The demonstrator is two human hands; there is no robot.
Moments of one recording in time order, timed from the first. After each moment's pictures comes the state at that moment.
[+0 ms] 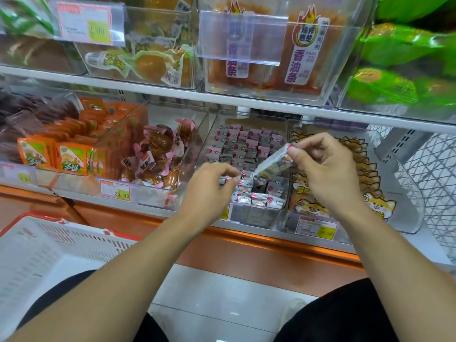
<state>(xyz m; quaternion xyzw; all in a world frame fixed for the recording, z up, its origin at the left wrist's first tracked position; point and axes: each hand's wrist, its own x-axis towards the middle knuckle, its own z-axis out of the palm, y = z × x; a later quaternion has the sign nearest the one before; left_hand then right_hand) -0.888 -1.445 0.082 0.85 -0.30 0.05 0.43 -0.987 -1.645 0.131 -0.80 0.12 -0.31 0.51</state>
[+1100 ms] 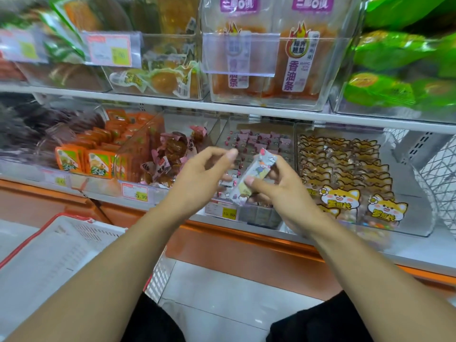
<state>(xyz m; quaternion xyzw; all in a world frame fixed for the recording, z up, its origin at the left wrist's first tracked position) -0.906 -1.417 0.138 0.76 -0.21 -0.11 0.60 -0.978 -1.589 0.115 -0.69 0.07 -0.10 0.71</state>
